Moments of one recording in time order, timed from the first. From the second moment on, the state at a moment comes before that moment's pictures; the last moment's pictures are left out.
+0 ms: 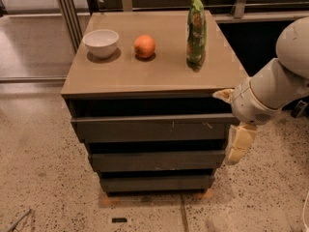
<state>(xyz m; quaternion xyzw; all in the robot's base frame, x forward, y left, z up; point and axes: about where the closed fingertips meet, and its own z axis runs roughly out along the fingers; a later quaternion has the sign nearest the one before) 0.469 -0.176 0.810 -0.69 0.70 0.07 0.19</state>
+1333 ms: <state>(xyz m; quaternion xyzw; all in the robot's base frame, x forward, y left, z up) 0.534 -0.142 0.727 -0.71 0.66 0.03 0.25</state>
